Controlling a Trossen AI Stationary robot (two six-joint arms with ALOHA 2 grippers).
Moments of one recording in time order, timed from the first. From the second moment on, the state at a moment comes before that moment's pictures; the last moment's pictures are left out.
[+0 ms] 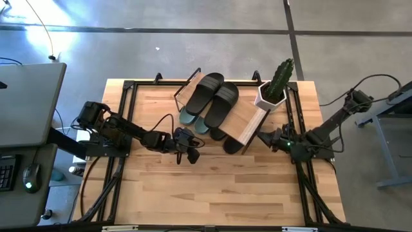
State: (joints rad) left arm -0.07 1.65 0.67 0.23 -0.42 -0.70; right arm 0.67 0.69 0.28 -0.05 1.09 1.89
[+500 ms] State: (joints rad) left arm -0.07 1.63 0.67 0.23 -0.36 -0.67; right arm 0.82 0.69 0.32 -0.08 1.08 1.82
